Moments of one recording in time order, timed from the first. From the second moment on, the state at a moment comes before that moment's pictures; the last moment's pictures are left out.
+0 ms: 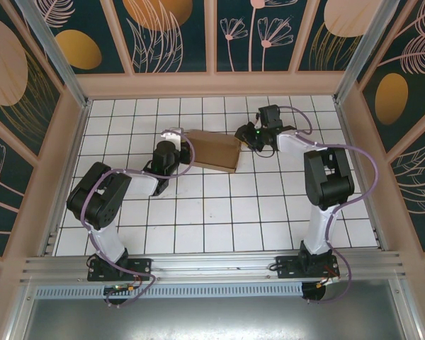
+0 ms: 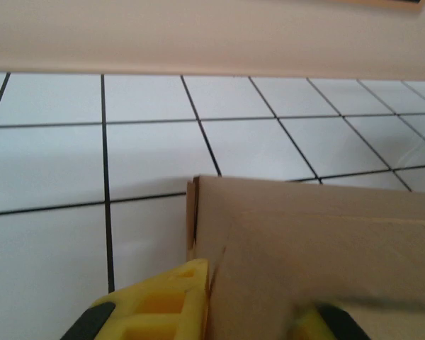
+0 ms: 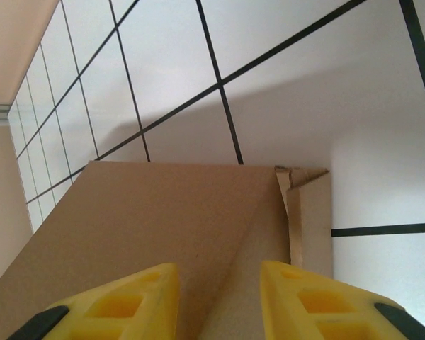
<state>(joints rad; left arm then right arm) -0.49 1.80 0.74 0.74 -0.14 -0.26 0.31 1.93 1.30 -0.21 -0.42 0.83</state>
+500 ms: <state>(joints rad) -0.49 1.67 0.64 0.69 -0.11 -0.29 0.31 1.94 1.30 -0.21 -0.42 0.83</state>
